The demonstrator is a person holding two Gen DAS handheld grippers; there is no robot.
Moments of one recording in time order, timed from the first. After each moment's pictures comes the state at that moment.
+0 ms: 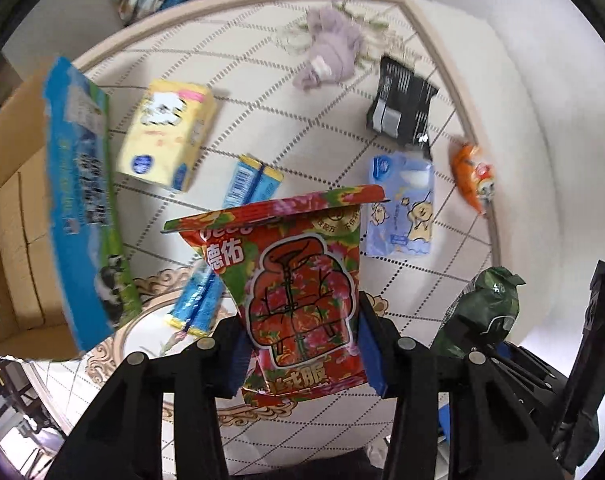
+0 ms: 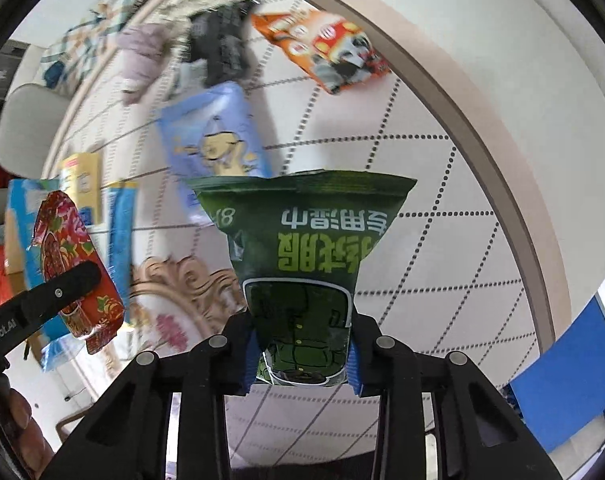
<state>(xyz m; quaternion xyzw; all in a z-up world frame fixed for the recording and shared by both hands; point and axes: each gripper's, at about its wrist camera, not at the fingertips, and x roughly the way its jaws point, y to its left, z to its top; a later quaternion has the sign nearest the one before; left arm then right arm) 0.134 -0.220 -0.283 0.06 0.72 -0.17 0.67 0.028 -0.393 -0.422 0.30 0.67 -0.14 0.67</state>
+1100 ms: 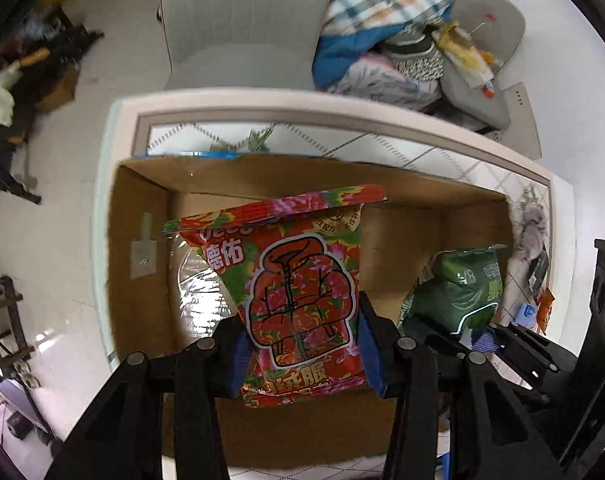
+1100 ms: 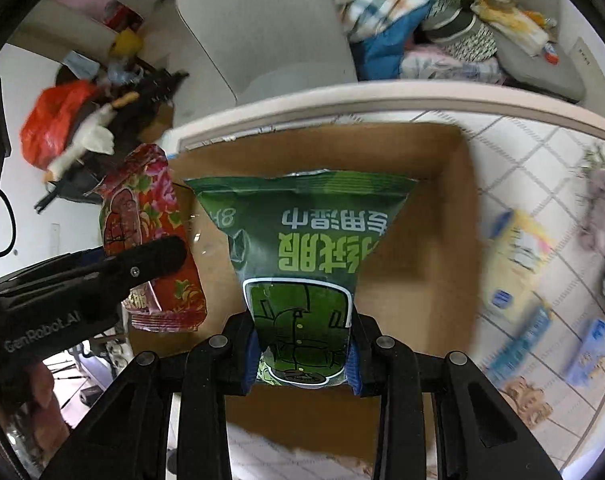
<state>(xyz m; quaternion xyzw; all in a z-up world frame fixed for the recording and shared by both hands) 0.342 0.145 -0.297 -0.06 0.72 -0.08 0.69 0.327 0.002 -0.306 0.12 0.69 0.10 0.71</state>
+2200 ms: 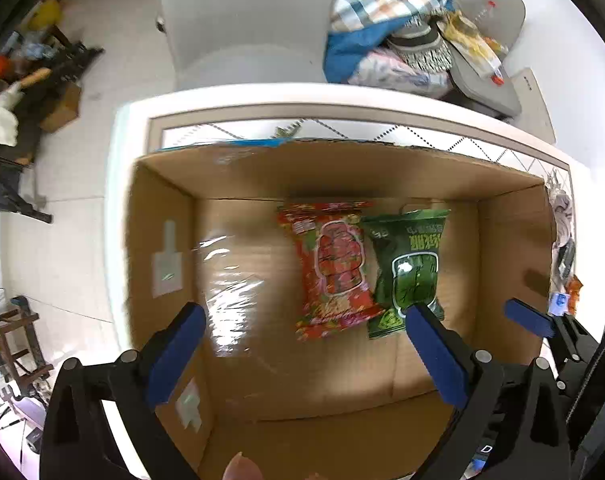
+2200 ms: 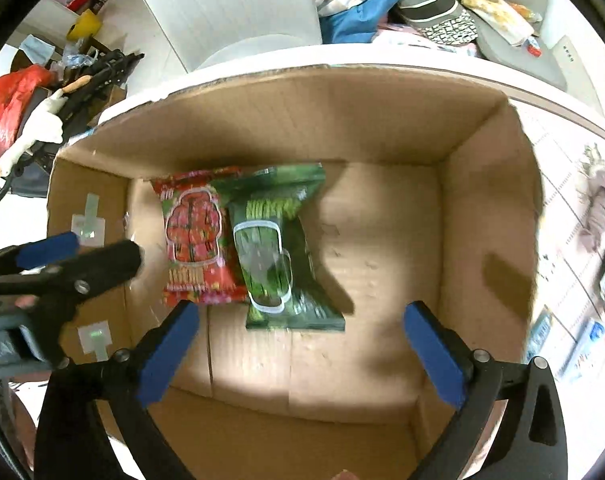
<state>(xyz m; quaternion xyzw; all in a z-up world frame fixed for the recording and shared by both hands) 0.323 0.168 -0.298 -0.01 0.70 -0.07 0.71 0.302 0.004 -0.337 0.06 0.71 0.03 0.70</state>
